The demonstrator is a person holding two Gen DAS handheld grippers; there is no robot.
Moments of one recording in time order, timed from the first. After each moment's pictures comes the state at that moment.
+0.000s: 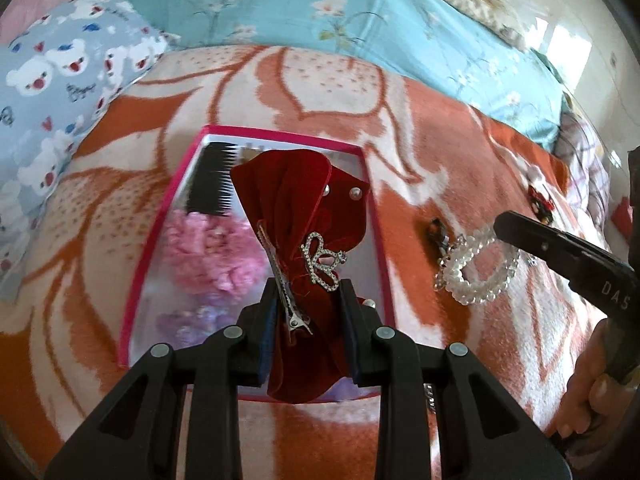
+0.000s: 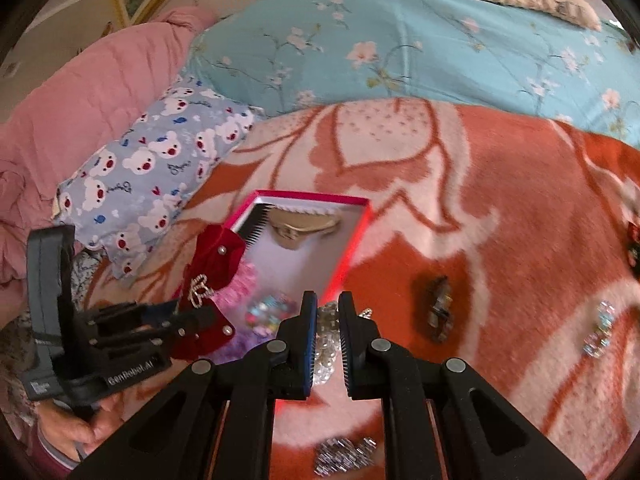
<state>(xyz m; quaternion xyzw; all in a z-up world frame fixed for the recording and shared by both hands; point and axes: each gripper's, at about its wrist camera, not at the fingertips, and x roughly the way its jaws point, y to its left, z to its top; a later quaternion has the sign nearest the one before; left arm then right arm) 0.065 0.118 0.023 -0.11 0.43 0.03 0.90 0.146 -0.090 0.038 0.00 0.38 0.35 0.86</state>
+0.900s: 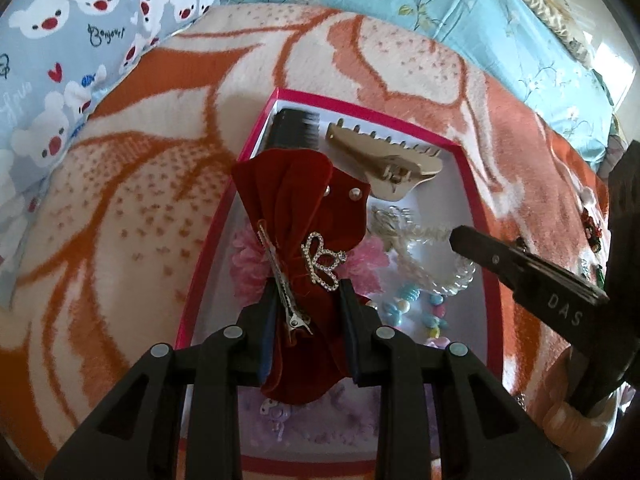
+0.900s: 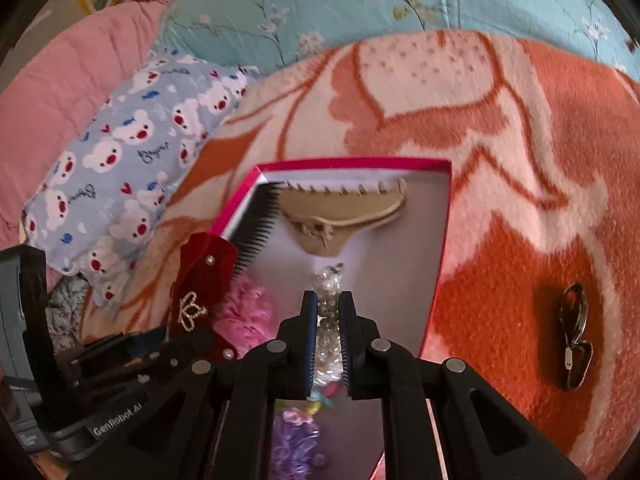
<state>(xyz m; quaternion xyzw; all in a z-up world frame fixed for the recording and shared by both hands) 0.107 0.184 -0.027 -0.13 0.47 0.08 0.87 0.200 0.013 -0.039 0.03 0.44 0.35 0.83</state>
